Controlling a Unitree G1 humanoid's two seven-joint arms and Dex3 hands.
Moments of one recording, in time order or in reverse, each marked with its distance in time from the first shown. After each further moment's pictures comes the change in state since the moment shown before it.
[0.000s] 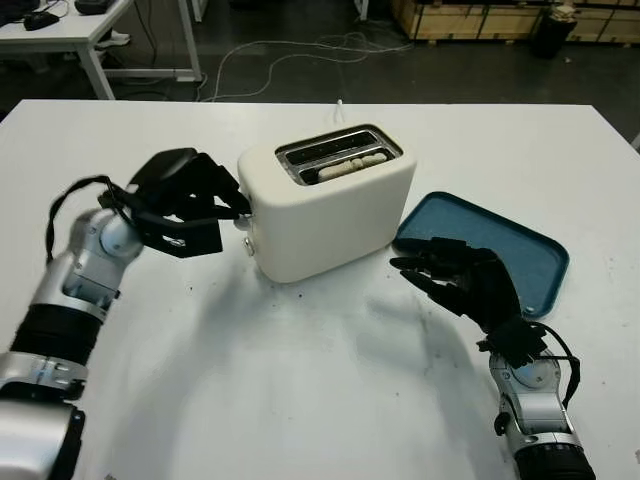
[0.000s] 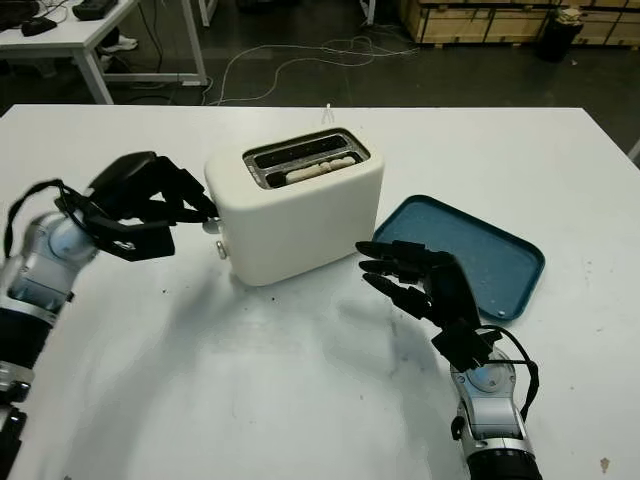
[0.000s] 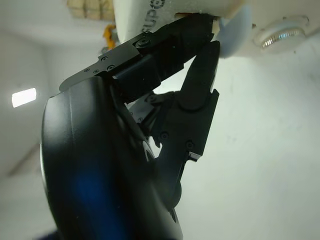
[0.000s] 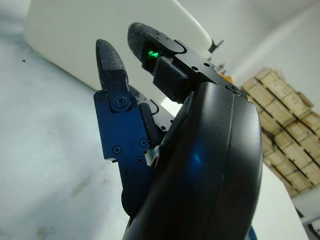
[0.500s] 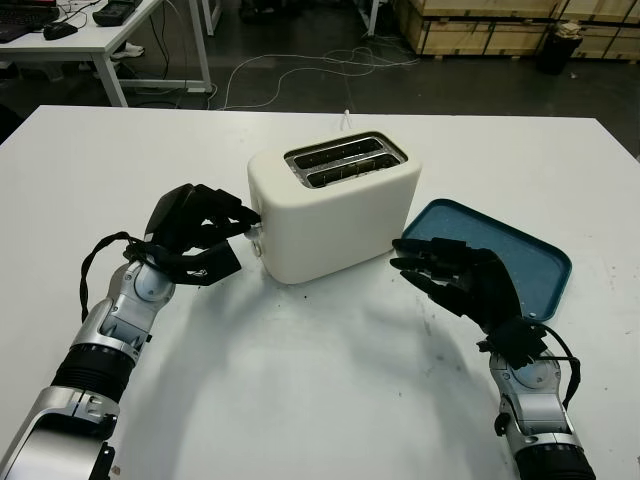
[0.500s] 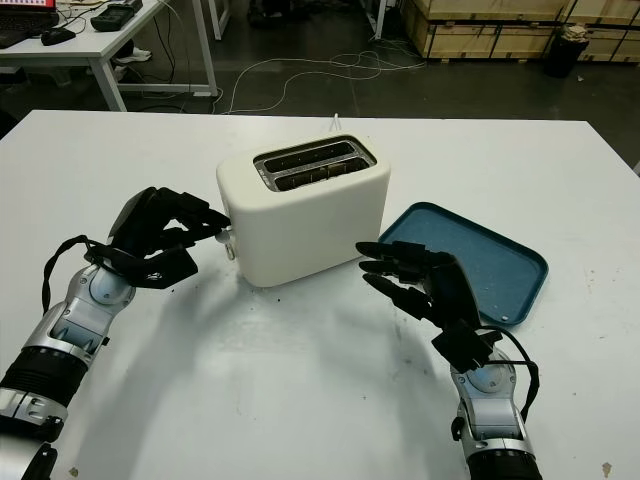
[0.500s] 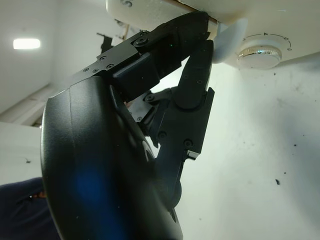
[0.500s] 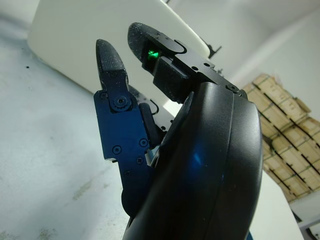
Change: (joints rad) left arm 0.085 -0.070 -0.018 0.047 -0.022 0.004 0.199; right arm 0.002 0.000 0.000 0.002 -0.001 -0.004 0.000
